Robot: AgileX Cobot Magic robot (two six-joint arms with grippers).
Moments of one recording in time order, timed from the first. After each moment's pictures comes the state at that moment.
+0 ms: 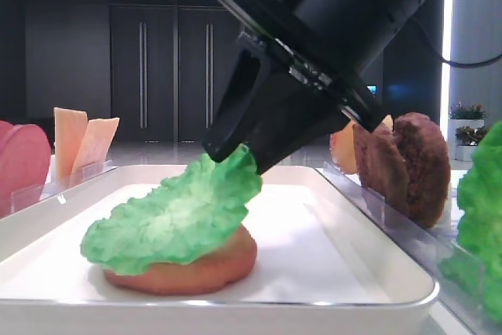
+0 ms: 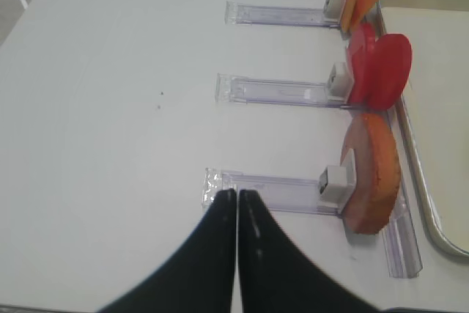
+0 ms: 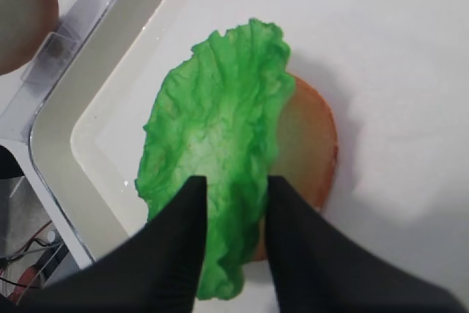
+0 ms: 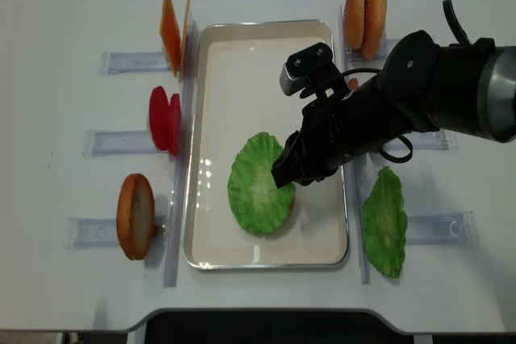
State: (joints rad) left arm -0.02 -0.01 -0.48 0.13 1.11 -0.13; right arm 0.62 1.73 -0.94 1.06 0.55 -0.89
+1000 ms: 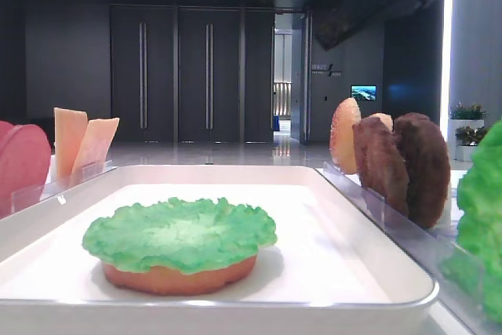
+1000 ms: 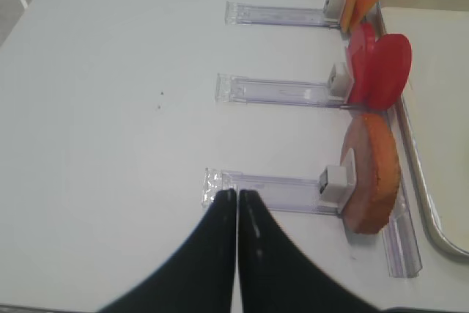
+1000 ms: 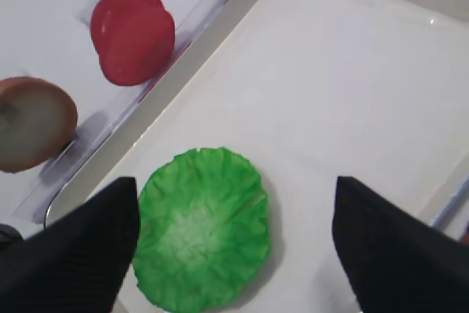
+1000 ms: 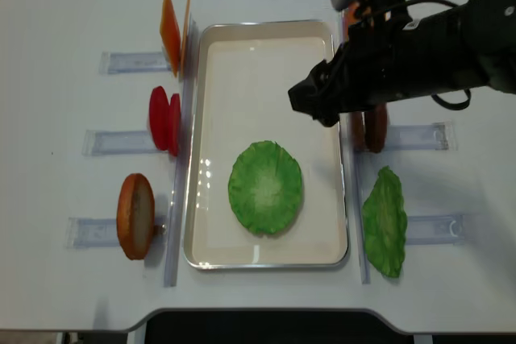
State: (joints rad) left arm -0.02 -0.01 -0.48 0.13 1.11 -0.13; right arm 0.48 1.47 -0.94 0.99 0.55 -0.88
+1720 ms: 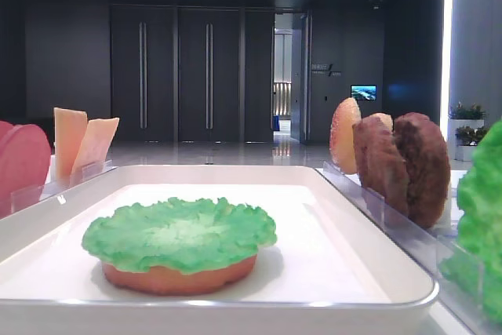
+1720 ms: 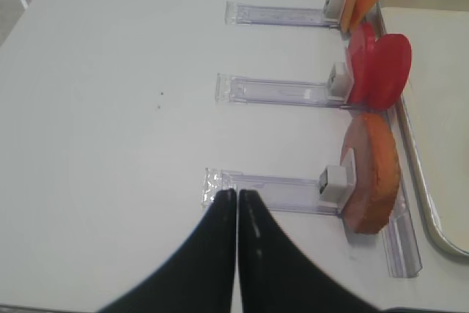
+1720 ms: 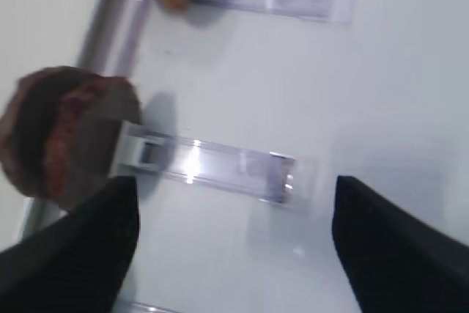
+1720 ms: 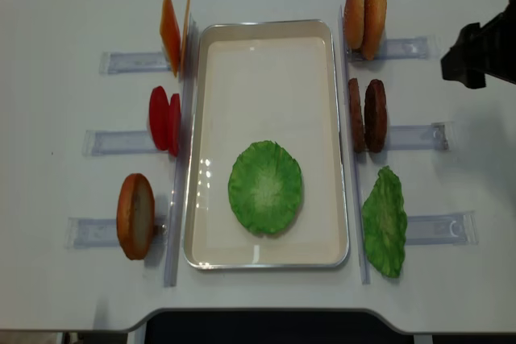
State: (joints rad) left arm -0.02 -0.01 -0.48 0.13 1.11 -0.13; right arm 0.00 1.33 -0.94 0.34 0.78 -0.37
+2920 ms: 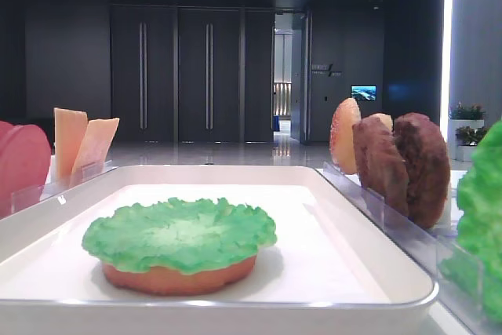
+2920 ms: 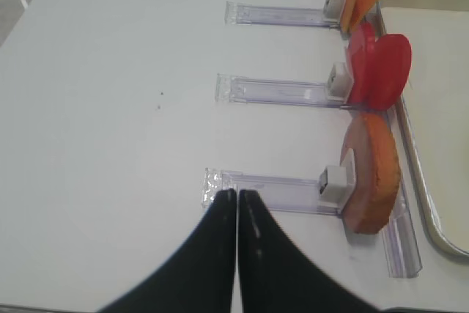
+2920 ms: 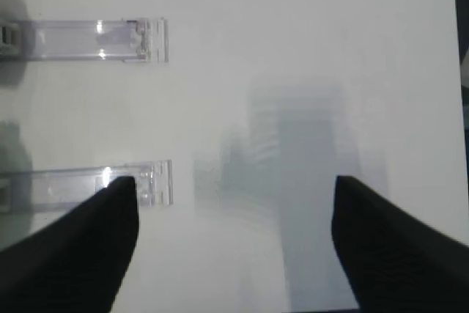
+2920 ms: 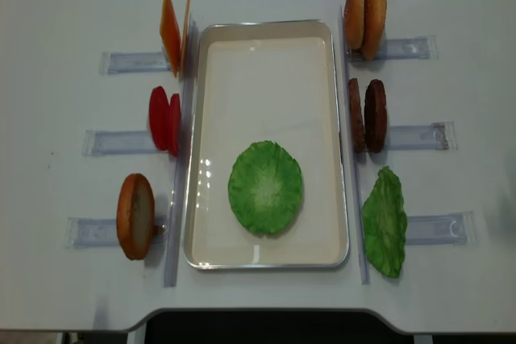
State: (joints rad) left arm -0.02 -0.01 -0.48 0.13 1.11 -0.13; right arm -0.04 0.94 -0.86 -0.02 1.11 -0.07
